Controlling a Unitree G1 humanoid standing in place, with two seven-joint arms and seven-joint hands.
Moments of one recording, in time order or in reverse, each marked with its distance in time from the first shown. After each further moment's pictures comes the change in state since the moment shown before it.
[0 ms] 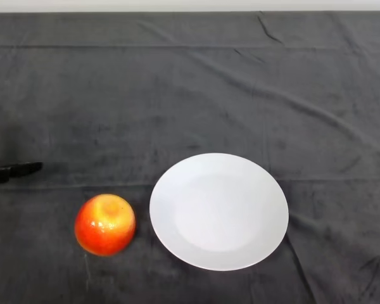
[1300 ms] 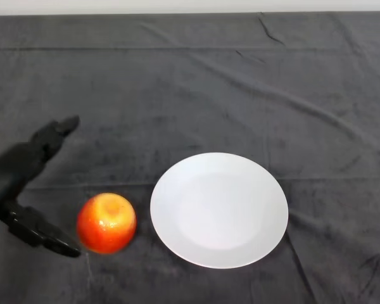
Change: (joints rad) left arm 0.359 0.030 -0.254 -0.600 -0.019 0.318 -0.340; right arm 0.001 0.000 -0.025 -0.005 -0.014 0.009 0.000
